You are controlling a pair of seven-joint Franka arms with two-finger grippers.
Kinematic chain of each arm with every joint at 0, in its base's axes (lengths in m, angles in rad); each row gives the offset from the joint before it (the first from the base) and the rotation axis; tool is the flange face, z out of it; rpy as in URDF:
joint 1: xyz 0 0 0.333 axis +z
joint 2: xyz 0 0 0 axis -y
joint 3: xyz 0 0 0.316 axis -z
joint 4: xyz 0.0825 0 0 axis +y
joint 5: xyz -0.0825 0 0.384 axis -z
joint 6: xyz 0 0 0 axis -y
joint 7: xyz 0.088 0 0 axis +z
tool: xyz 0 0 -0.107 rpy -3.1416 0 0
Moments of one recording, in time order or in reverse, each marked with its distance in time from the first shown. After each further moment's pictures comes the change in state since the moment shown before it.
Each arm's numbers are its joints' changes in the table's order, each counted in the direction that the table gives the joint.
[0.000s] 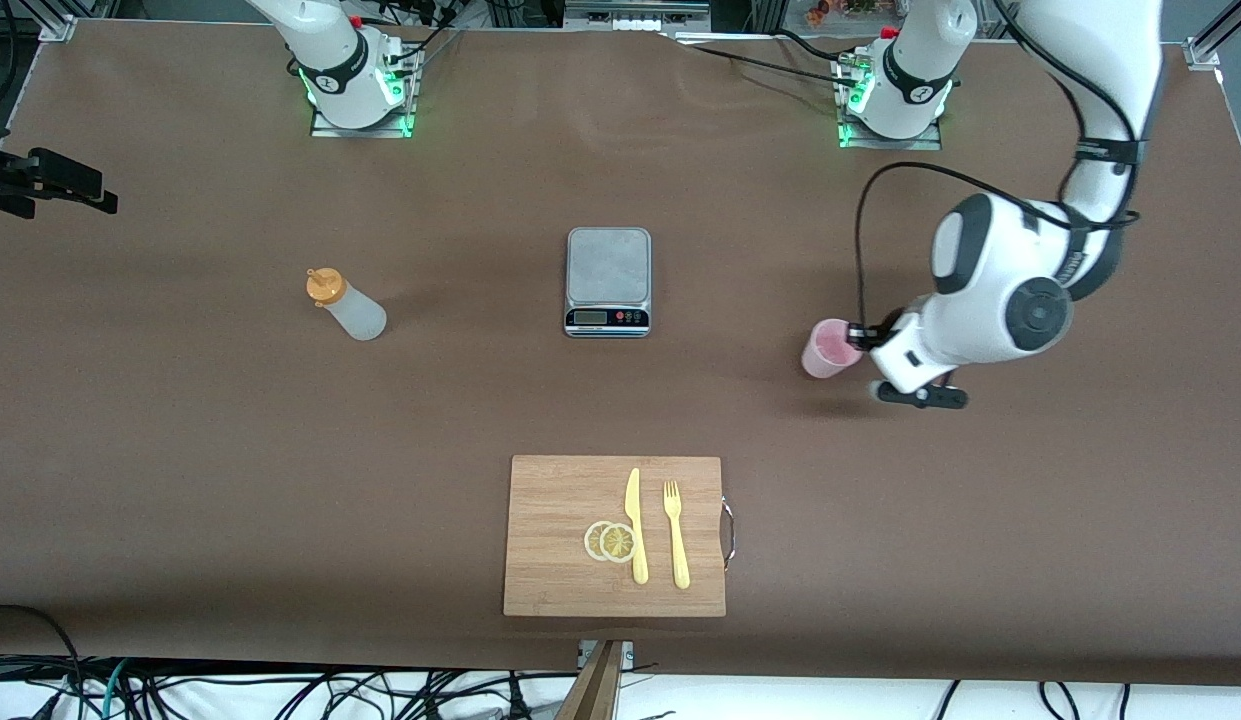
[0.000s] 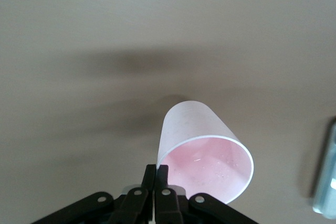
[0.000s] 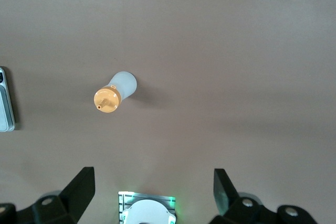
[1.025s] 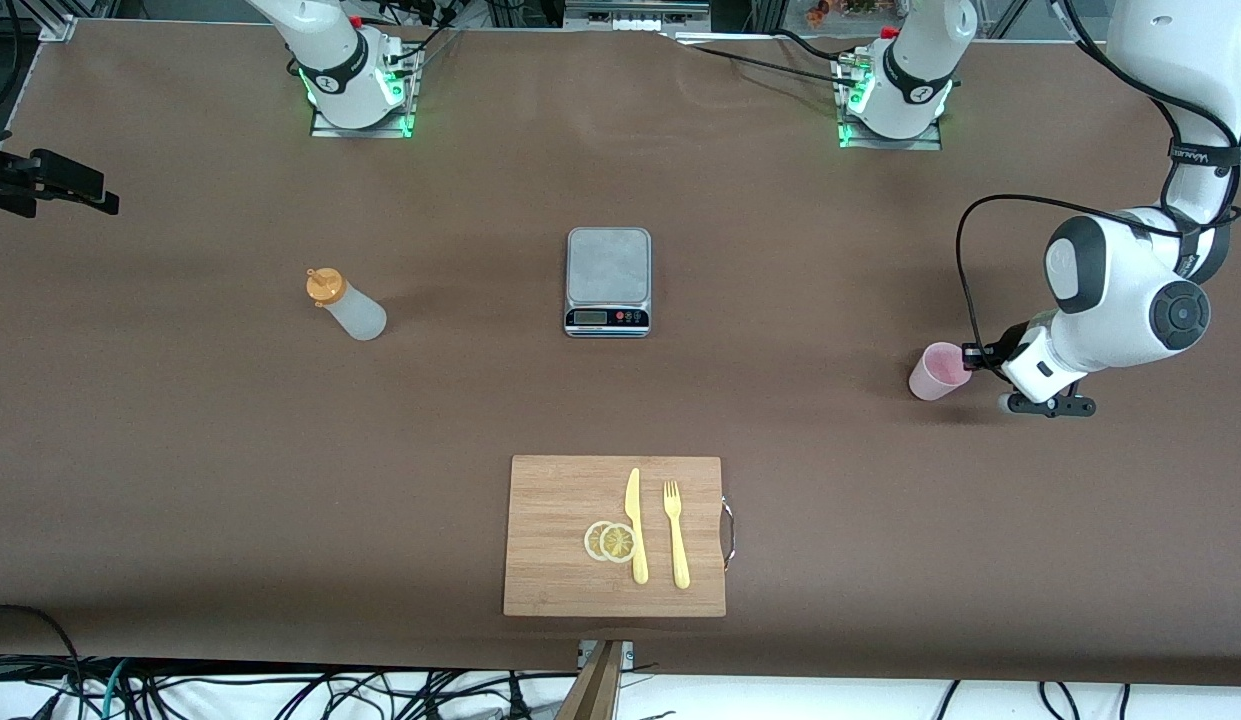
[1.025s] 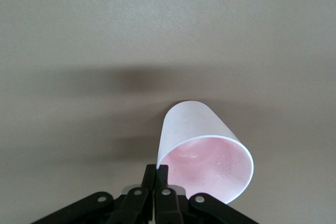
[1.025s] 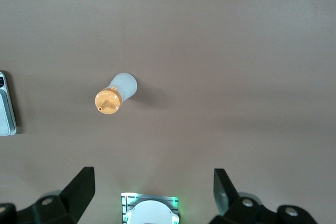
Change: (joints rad) left arm 0.330 -0.014 -0.015 0.112 -0.122 0.168 -0.245; right arm 0.002 0.002 -0.003 0.000 0.000 0.001 -0.031
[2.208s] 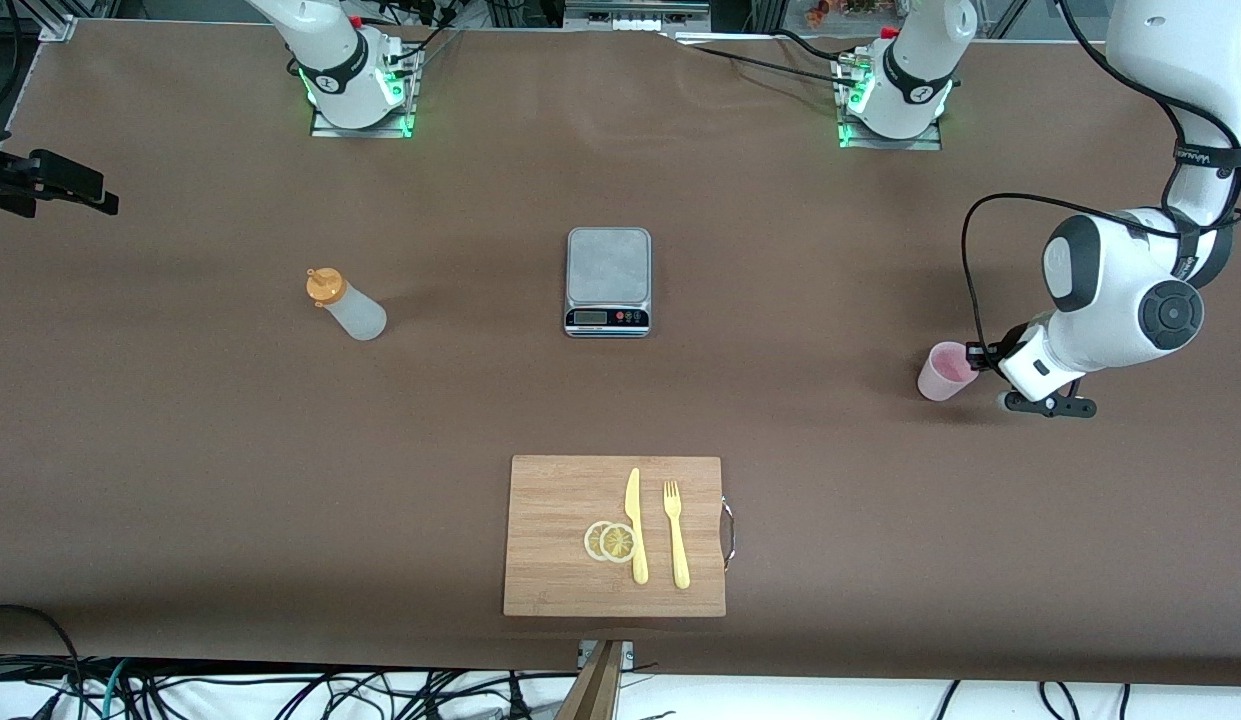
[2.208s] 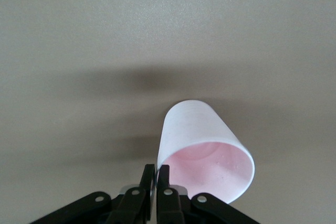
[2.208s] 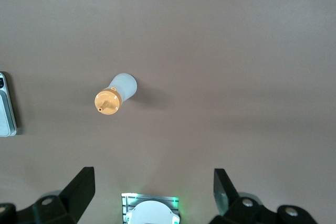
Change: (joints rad) left arm 0.002 0.000 0.000 0.014 -0.096 0.039 0.000; right arm 0.000 0.000 0.001 0.000 0.000 0.001 -0.003
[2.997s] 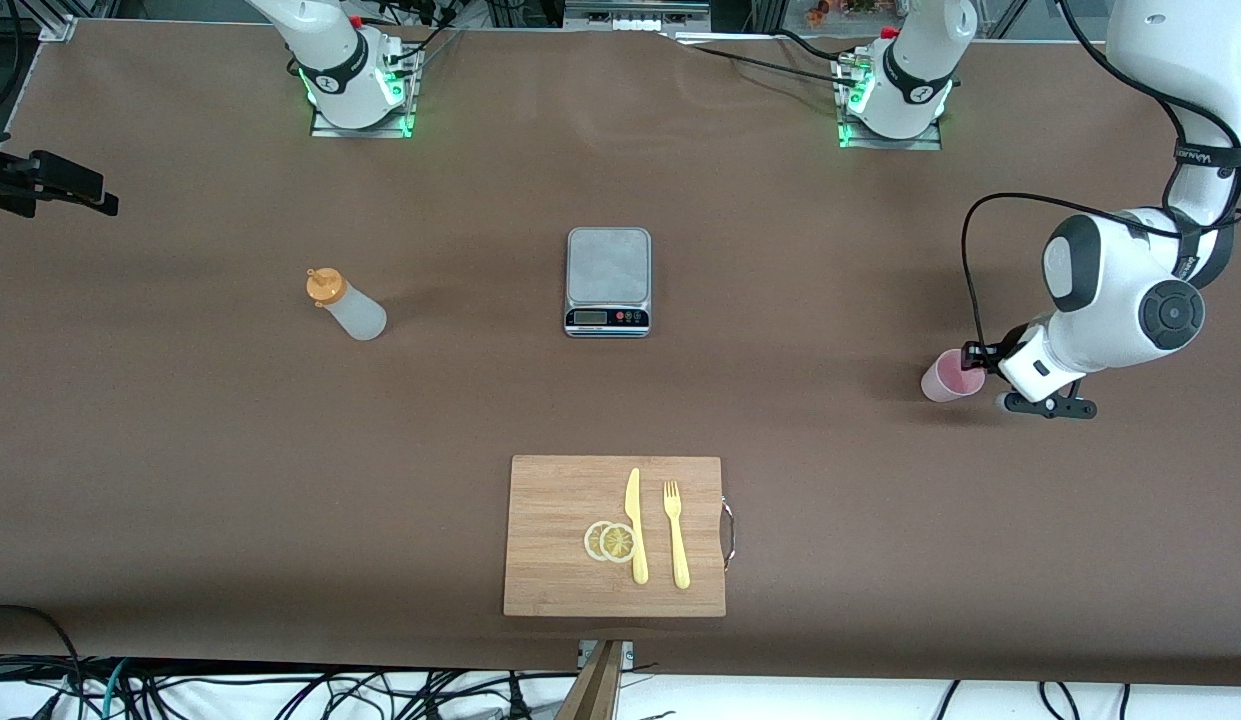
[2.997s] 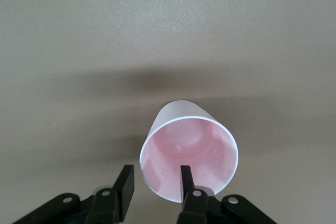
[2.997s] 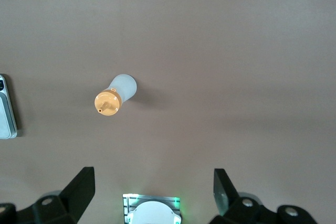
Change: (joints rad) left arm 0.000 0.002 0.004 -0.005 -0.002 -0.003 0.000; right arm 0.000 0.000 0.000 0.000 0.000 0.001 -0.013
